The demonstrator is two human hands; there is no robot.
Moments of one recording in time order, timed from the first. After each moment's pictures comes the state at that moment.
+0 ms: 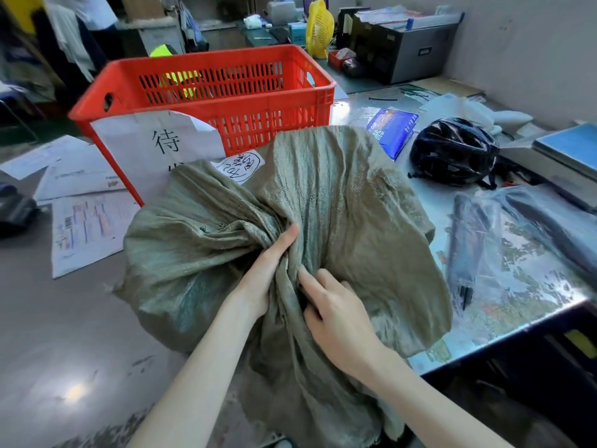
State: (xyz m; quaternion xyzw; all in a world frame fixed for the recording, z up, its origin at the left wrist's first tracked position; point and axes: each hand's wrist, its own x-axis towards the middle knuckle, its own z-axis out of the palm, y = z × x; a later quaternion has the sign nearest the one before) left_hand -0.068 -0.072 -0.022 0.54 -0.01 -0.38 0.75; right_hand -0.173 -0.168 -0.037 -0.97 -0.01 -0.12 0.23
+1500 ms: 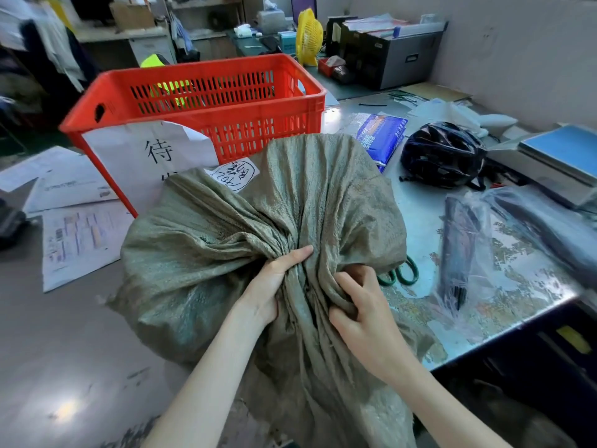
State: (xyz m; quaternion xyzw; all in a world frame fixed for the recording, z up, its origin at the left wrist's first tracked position) left_hand -0.070 -0.083 -0.031 0.49 0.01 -0.45 0.74; right_hand -0.196 -0.190 -0.025 -0.89 0.08 -0.13 0.42
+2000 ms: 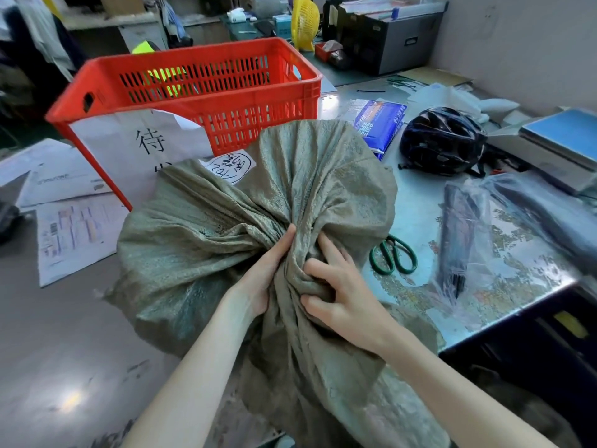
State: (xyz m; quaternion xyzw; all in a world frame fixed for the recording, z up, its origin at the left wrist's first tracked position) left_hand -0.066 -0.079 -0.030 0.50 -0.01 -0.48 0.72; right_hand -0.171 -0.191 -0.016 -0.90 -0.06 -0.11 0.42
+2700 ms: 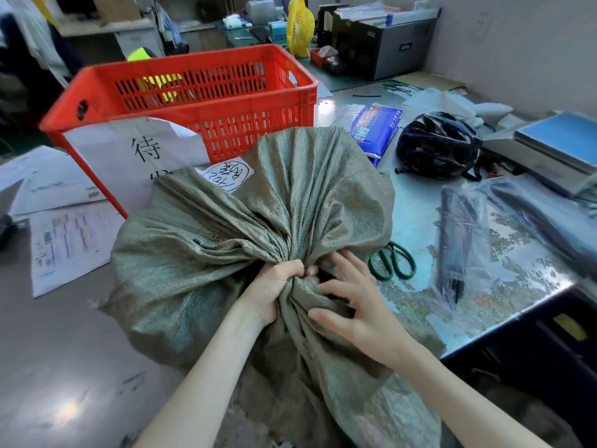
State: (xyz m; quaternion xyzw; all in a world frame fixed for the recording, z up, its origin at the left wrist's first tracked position) left_hand -0.066 -0.090 -0.051 0.51 -0.02 -0.47 0.72; right_hand -0.182 -0.212 -0.046 -0.90 0.00 -0.13 0.42
